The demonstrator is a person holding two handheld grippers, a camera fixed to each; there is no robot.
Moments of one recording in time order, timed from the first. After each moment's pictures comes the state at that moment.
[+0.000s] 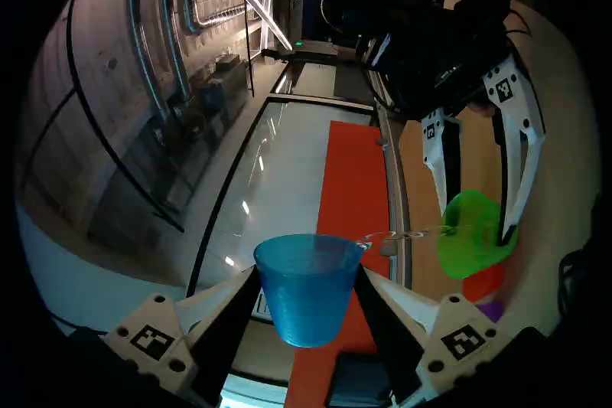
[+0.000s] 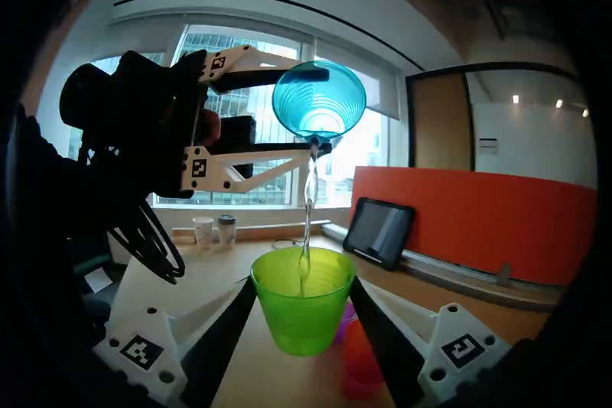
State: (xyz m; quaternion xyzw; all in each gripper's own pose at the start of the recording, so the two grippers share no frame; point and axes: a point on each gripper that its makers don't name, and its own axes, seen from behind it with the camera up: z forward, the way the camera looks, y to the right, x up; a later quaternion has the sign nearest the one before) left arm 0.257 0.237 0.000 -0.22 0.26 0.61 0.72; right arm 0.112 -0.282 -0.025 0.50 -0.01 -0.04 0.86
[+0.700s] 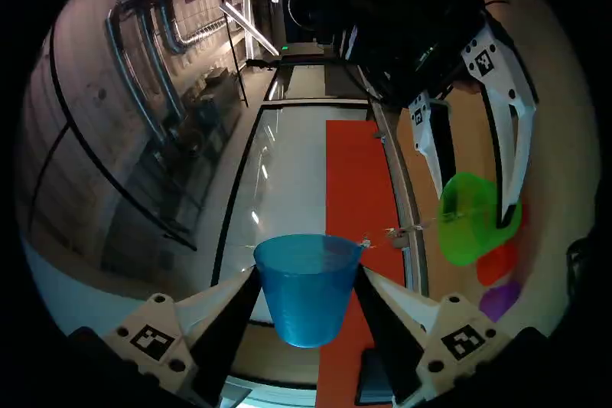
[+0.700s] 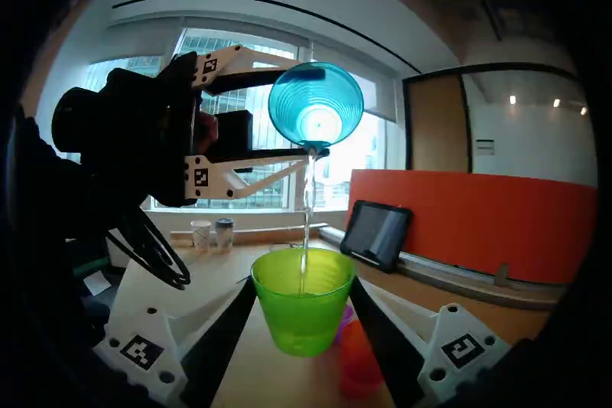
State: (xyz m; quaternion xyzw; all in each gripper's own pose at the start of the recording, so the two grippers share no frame) left arm 0.260 0.245 -0.006 -0.19 0.28 0.65 0.68; right arm 0.115 -0.275 -0.023 0.50 0.00 -0.03 0.87
